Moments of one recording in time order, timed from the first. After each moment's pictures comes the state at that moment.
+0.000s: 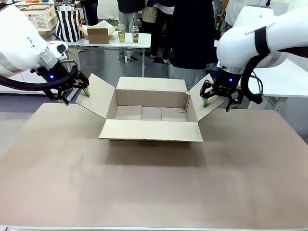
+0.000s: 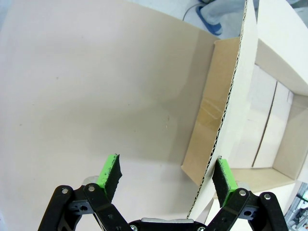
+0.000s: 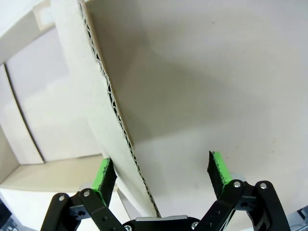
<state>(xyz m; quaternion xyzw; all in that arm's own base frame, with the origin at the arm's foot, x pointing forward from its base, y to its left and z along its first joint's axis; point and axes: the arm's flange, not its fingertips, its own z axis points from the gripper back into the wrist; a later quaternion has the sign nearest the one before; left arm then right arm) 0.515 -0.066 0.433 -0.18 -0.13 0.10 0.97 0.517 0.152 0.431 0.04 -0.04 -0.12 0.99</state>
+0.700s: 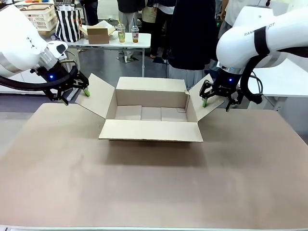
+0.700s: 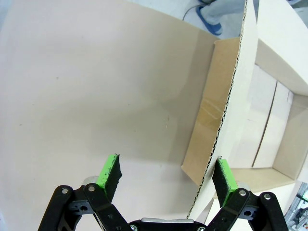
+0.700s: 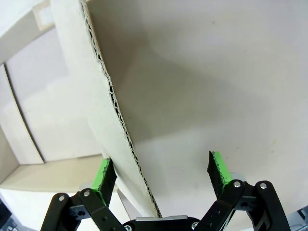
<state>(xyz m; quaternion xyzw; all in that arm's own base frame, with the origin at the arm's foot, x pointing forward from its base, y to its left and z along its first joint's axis) 0.515 -0.066 0.433 -0.18 -0.13 0.10 0.97 0.517 0.152 0.431 0.04 -0.04 -0.12 0.99</state>
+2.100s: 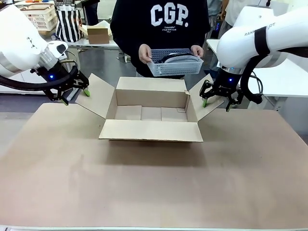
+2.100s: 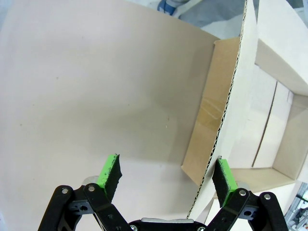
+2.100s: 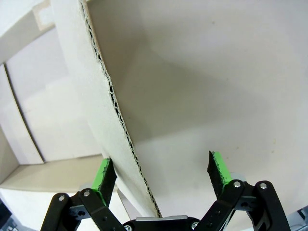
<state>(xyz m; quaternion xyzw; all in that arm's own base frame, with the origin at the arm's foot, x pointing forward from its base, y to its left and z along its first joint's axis) 0.515 -0.066 0.433 -0.18 -0.13 0.10 0.97 0.517 0.152 0.431 0.04 -0.04 -0.12 0.99</state>
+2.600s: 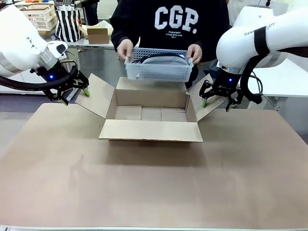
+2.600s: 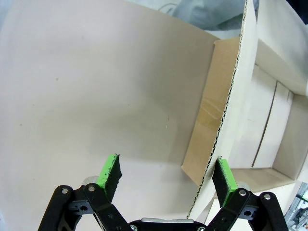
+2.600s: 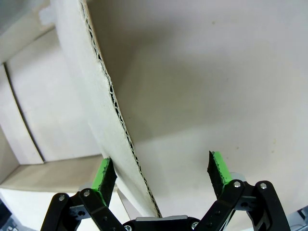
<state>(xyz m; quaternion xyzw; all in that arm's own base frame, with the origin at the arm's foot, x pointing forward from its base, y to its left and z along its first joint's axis) 0.515 -0.066 0.433 -0.18 -0.13 0.10 0.97 0.517 0.152 0.431 0.04 -0.04 -0.12 0.99</state>
